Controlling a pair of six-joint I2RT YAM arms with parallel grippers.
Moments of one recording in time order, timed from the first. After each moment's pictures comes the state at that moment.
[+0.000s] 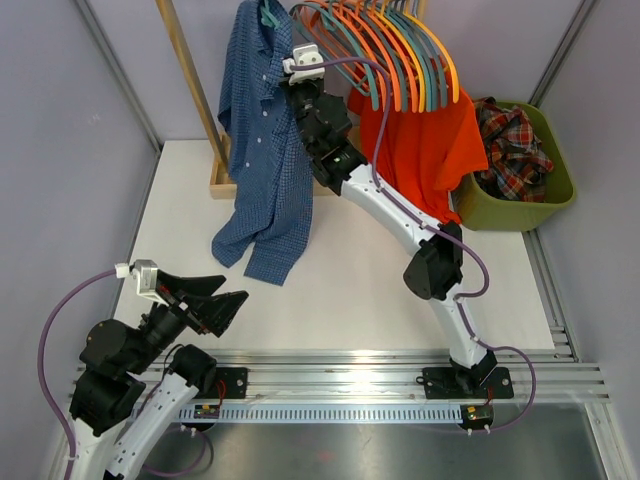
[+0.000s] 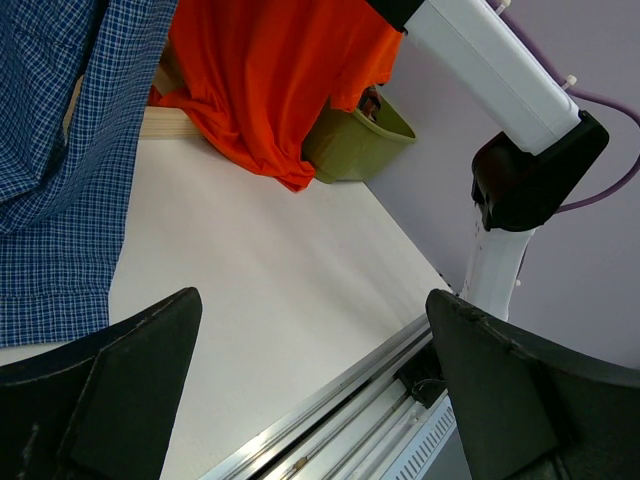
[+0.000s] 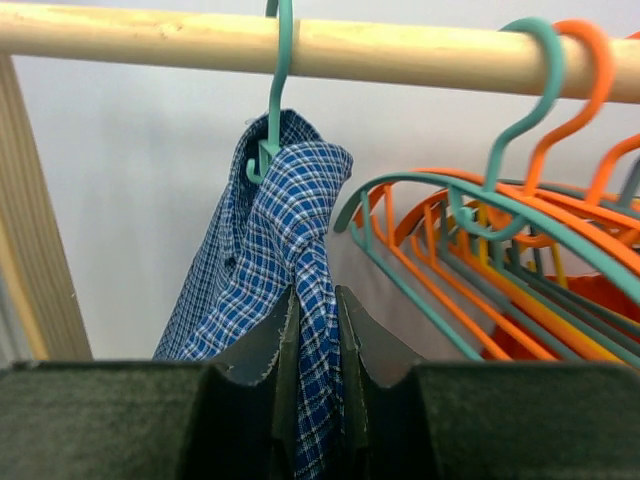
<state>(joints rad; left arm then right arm) -0.52 0.06 0.74 -0.60 0.19 -0.60 0.76 2.27 2.39 0.40 0.46 -0.32</state>
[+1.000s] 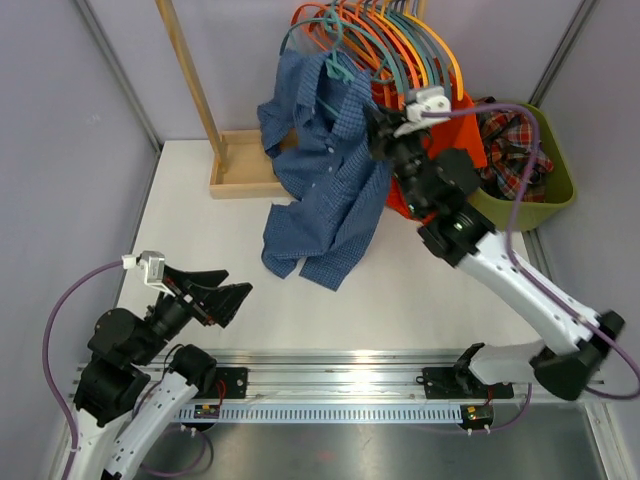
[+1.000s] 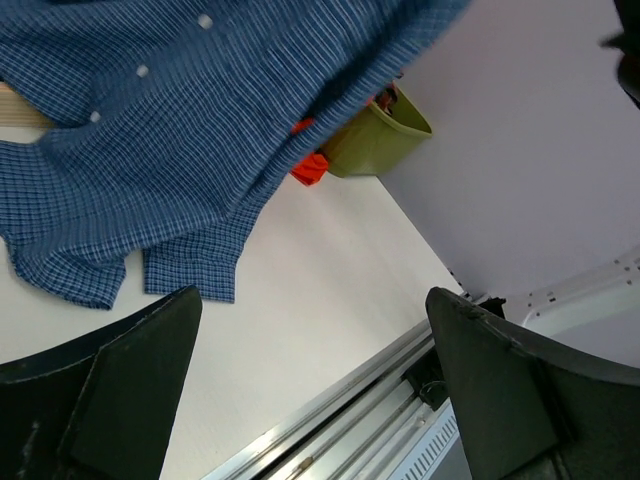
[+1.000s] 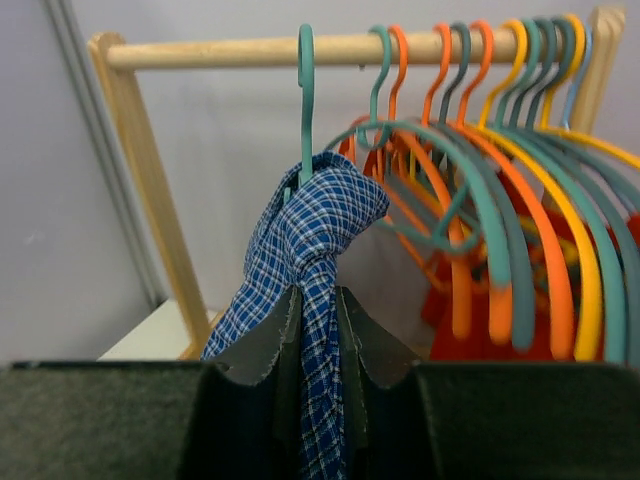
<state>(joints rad) -0.52 0.11 0.73 -0.59 0.17 -0.60 0.75 1.37 1.47 0.32 0.37 -0.12</state>
